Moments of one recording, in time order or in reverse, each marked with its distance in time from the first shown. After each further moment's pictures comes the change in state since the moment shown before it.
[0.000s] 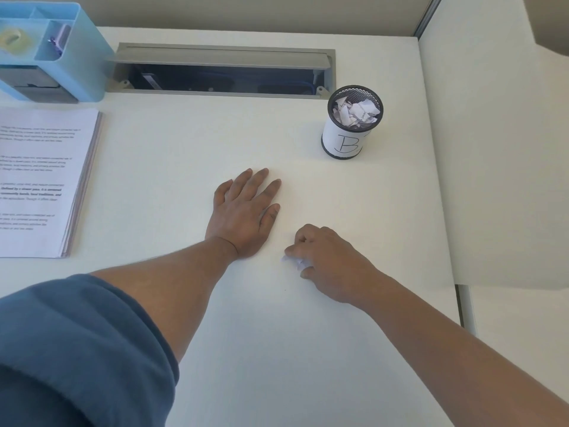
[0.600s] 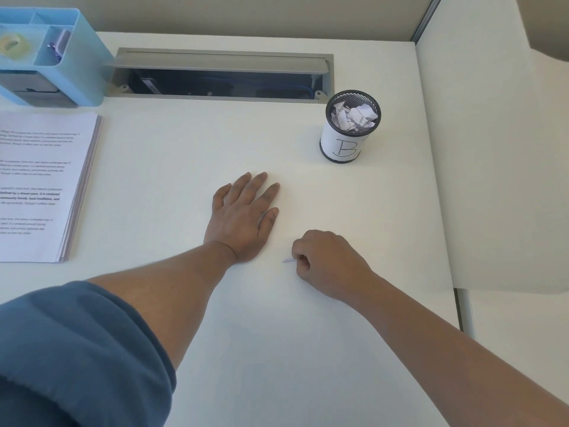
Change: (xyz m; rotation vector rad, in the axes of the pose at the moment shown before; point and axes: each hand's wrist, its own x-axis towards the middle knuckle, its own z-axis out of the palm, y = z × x) left_hand 0.000 -0.001 0.000 -0.011 0.009 0.004; right_hand 0.007 -0.010 -0.004 -0.075 0.105 0.043
